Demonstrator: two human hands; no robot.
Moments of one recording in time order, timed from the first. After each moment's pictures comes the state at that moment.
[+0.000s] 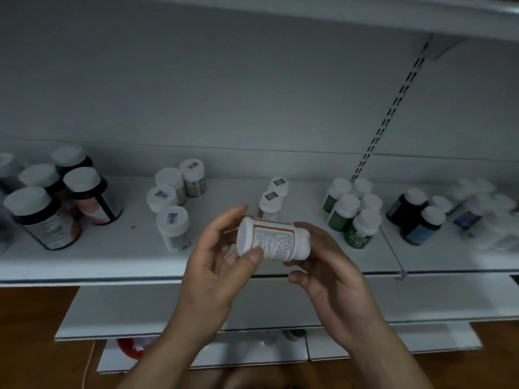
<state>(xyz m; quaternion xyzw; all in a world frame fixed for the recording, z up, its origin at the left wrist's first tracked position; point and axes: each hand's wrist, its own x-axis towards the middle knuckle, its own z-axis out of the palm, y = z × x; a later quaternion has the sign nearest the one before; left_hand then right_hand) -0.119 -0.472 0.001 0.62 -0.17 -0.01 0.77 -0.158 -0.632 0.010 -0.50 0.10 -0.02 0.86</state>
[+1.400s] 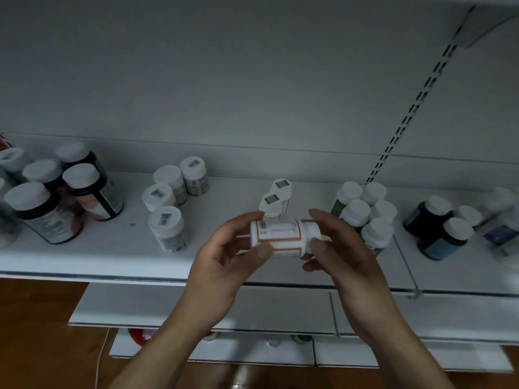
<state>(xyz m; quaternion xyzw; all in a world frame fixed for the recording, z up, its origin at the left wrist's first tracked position) -0.098 -0.505 -0.006 0.63 -0.13 -0.06 0.76 -0.135 -0.681 0.002 -0.67 0.06 -0.08 0.73</state>
